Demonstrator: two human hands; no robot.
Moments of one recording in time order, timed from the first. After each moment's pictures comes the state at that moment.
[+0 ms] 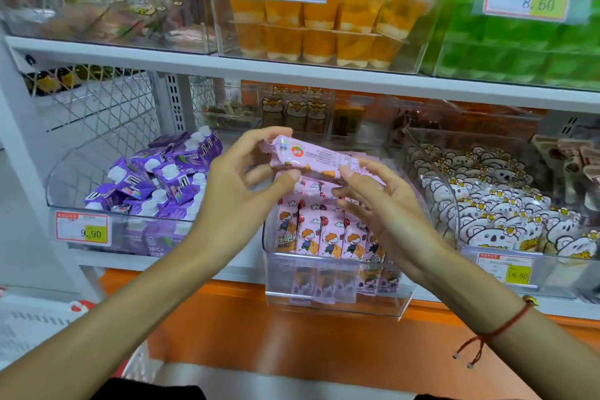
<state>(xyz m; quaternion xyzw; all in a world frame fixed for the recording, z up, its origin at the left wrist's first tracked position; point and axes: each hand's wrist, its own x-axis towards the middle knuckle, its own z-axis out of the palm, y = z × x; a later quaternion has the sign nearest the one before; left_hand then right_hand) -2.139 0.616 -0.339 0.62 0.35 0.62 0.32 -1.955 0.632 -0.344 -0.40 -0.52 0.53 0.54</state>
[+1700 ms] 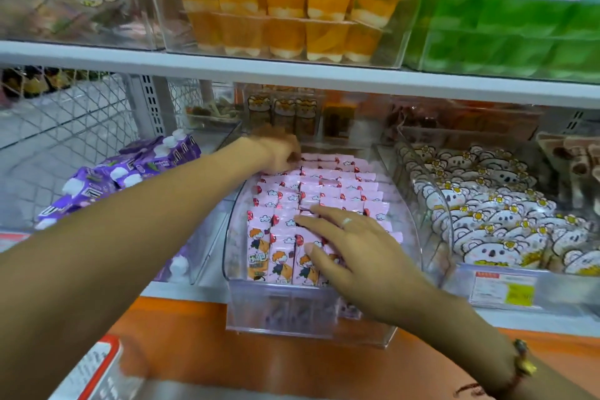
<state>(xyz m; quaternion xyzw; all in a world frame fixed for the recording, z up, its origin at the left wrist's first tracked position) -2.097 0.808 -0.331 0.81 0.58 0.02 -0.07 -1.930 0.646 -0.378 -0.48 -0.86 0.04 0.15</state>
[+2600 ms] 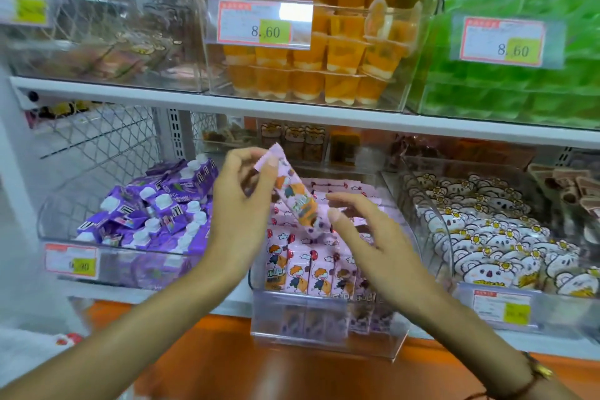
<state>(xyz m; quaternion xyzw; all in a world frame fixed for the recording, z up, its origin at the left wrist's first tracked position) -2.114 0.644 -0.326 0.52 0.42 0.70 0.26 -1.942 0.632 -0.347 -0.47 -0.75 0.23 0.40</state>
